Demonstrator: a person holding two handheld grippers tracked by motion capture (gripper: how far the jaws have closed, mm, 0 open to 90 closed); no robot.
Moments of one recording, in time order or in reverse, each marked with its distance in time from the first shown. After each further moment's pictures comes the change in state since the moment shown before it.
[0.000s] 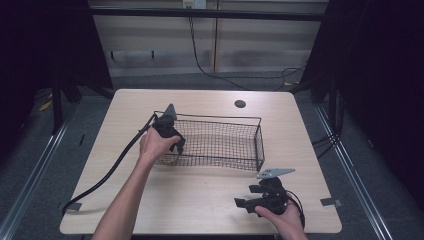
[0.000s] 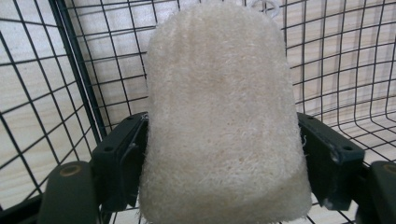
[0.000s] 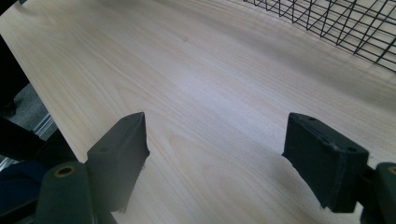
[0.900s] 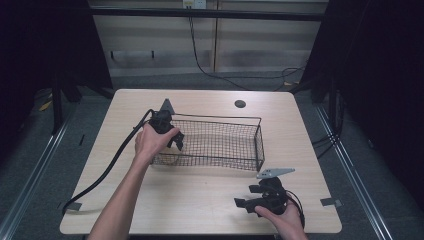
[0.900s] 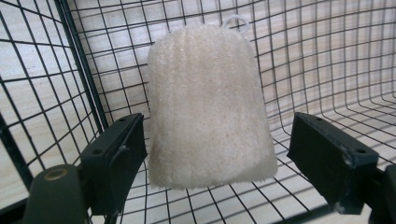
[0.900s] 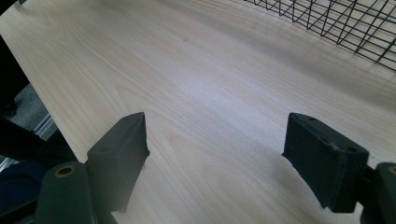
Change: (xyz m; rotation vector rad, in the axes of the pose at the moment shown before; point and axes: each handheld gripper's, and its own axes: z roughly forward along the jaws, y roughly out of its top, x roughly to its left) left arm 0.006 -0.006 -0.025 -0.073 -0.070 0.052; right arm 0.000 0.000 0.001 0.000 0.002 -0.001
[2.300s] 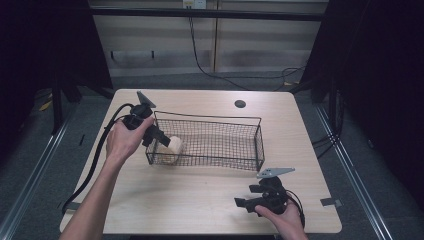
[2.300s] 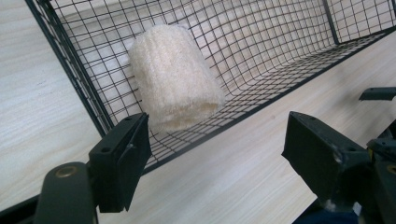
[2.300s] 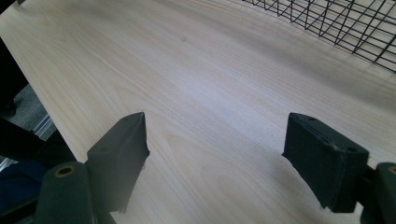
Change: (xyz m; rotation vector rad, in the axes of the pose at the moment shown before) left arm 0.031 -0.047 -0.066 -0.163 -0.218 0.218; right arm 0.000 0.001 0.000 0.003 -0.005 0.008
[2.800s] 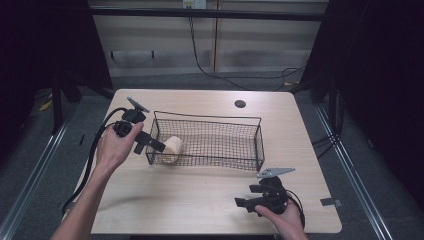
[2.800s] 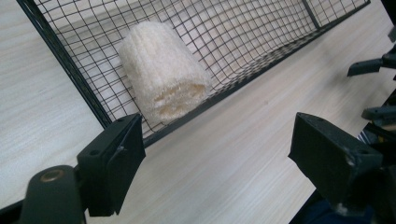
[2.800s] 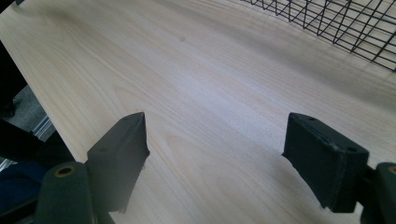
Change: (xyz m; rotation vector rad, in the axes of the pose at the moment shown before) left arm -0.004 -0.028 -0.014 -0.065 -0.020 0.137; right arm -0.001 0.000 0.000 0.001 -0.001 0.003
